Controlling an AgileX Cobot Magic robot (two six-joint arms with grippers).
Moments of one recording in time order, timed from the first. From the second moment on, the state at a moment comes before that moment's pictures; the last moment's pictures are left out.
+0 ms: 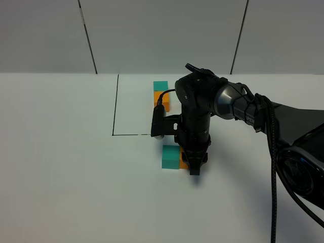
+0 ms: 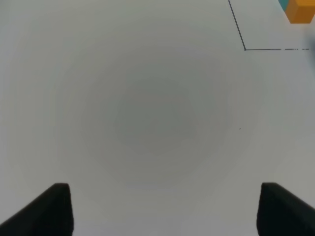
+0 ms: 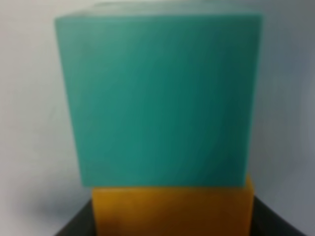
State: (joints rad) left arm -0.03 -0.01 -0.51 -0.02 1.04 0.01; right arm 0.56 2.40 -1.91 -0.06 1.14 -0.95
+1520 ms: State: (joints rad) left arm -0.03 -0.01 -0.51 -0.02 1.04 0.01; right arm 0.56 2.36 -1.90 -0.04 1.13 -0.83
